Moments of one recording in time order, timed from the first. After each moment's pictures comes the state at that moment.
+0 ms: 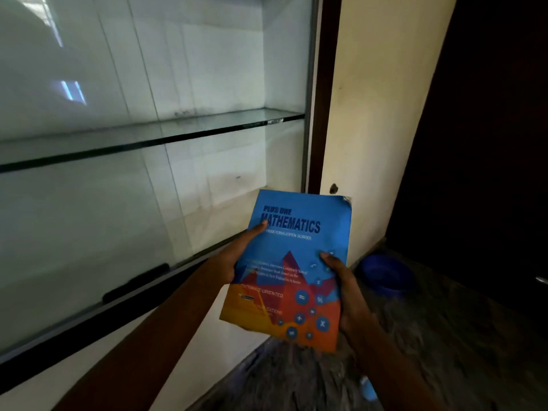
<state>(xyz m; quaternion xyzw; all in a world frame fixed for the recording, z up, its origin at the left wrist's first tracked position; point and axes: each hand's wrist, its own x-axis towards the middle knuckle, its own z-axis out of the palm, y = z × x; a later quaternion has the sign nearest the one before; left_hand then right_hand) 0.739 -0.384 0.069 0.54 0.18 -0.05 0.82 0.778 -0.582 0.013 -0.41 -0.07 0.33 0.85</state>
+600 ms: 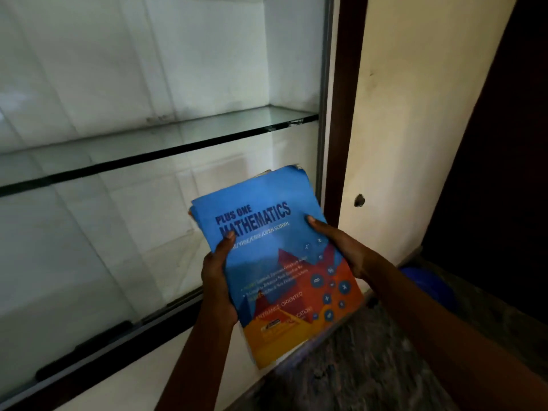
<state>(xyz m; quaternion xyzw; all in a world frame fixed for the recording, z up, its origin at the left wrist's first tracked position) 0.840 -0.362 0.042 0.40 0.17 0.28 0.86 0.993 -0.512 0.066 -0.49 -0.22 0.51 0.67</state>
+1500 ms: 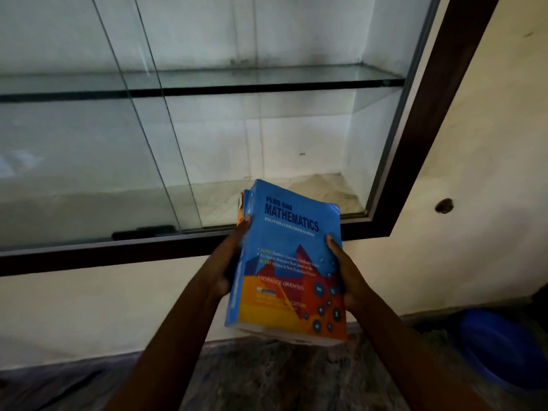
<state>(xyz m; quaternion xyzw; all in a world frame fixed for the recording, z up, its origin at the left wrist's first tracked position) 0.808 -0.401 0.021 0.39 0.31 0.19 0.84 1.000 -0.503 -0.043 -0.41 -0.15 0.62 0.65</state>
